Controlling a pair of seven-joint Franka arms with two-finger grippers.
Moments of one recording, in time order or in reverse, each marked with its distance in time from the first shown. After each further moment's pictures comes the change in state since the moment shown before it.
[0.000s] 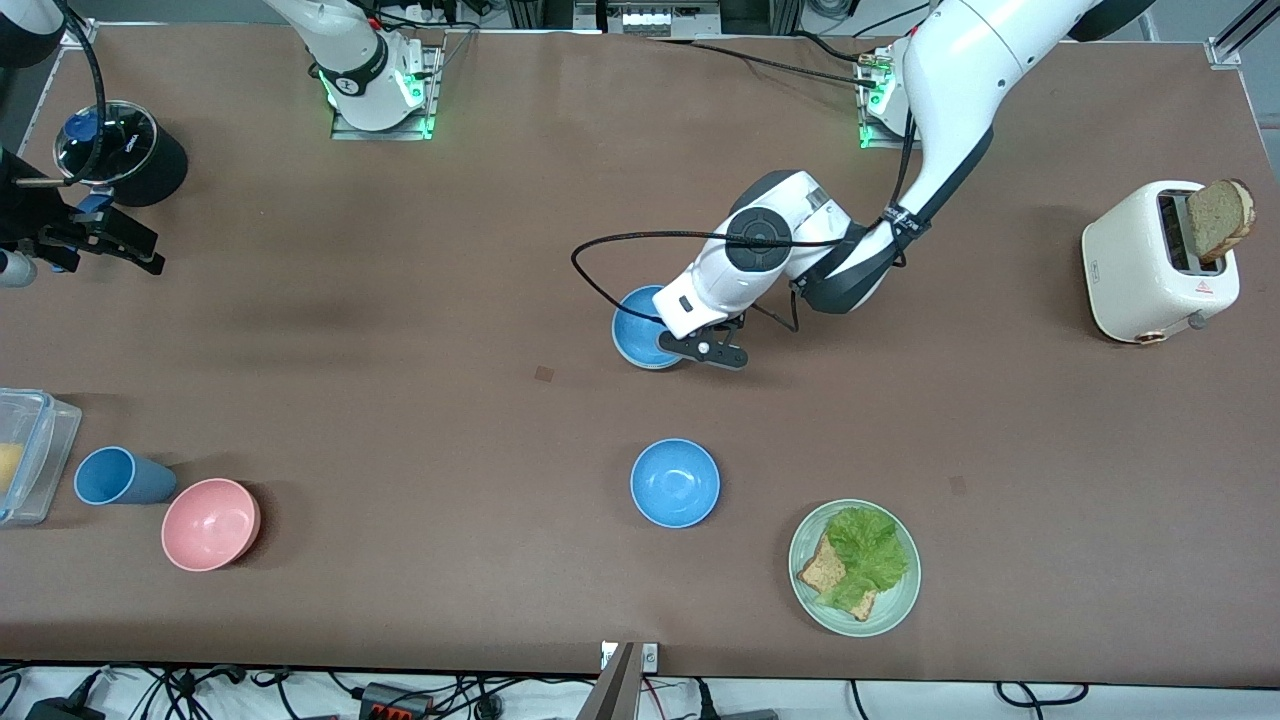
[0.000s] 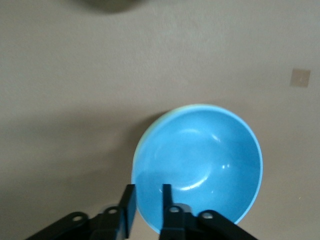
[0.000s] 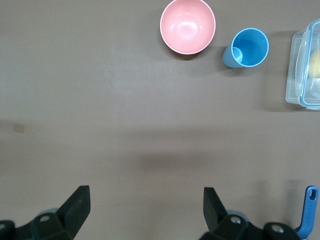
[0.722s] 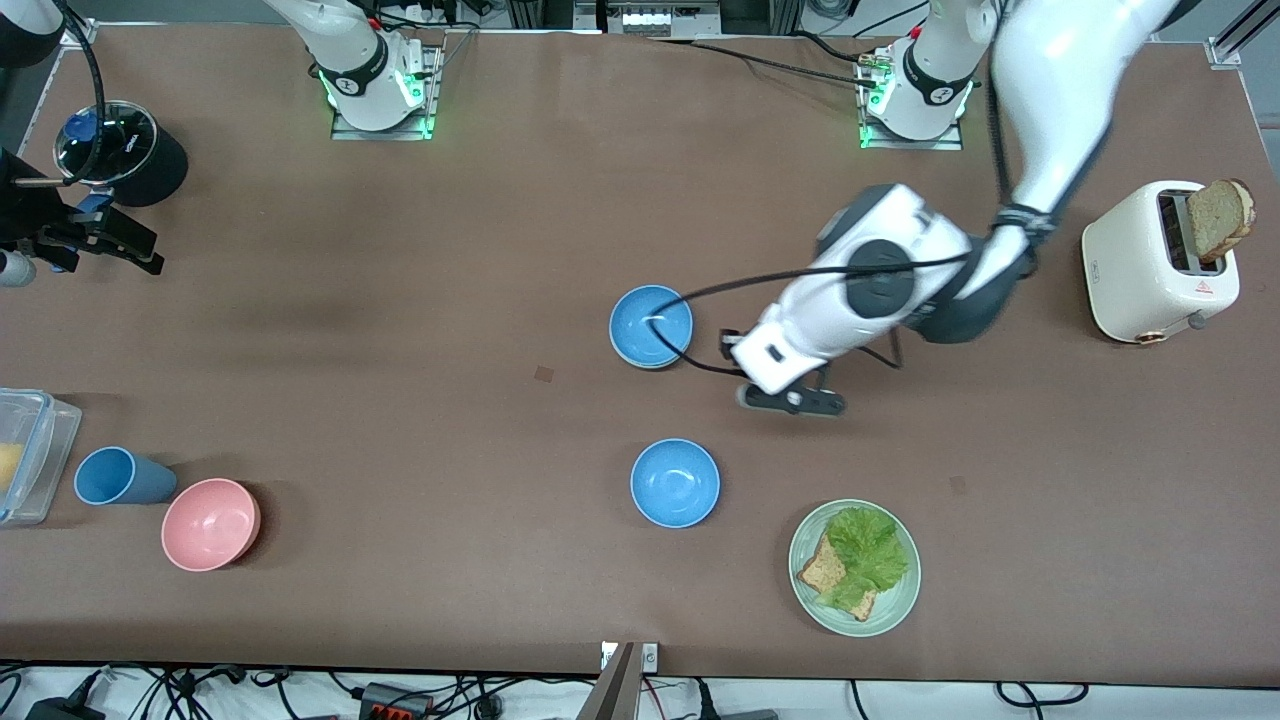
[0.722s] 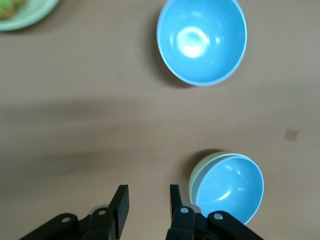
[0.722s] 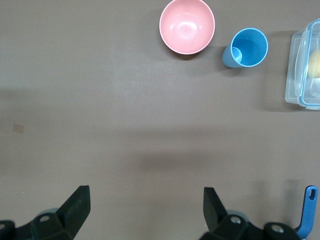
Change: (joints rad) left arm 0.265 -0.013 -0.137 0.197 0.000 -0.262 0.066; right arm 0.000 0.000 -0.001 0.000 -0.001 0.000 0.000
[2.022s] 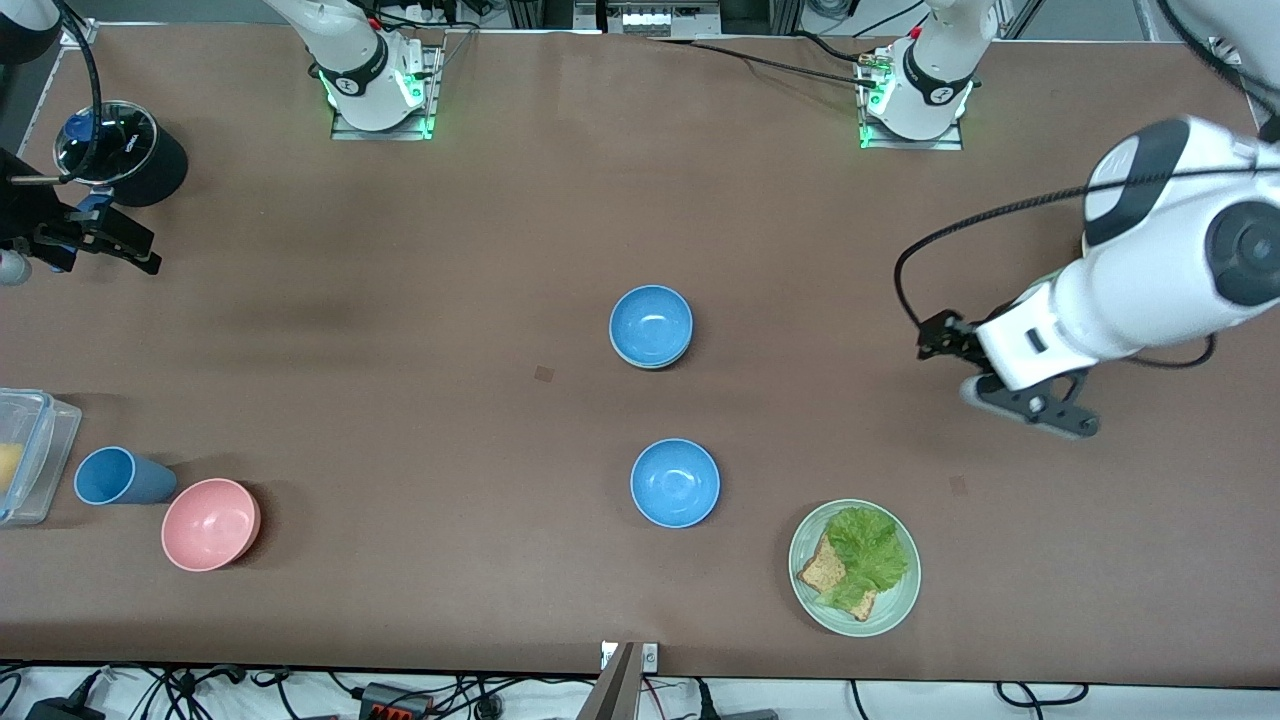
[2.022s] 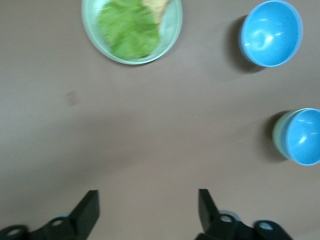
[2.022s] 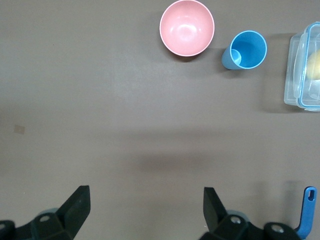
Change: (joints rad) left arm 0.250 -0.251 0.062 0.065 -0.068 -0.321 0.513; right arm 0.000 0.000 0.000 0.008 0.000 -0.002 0.000
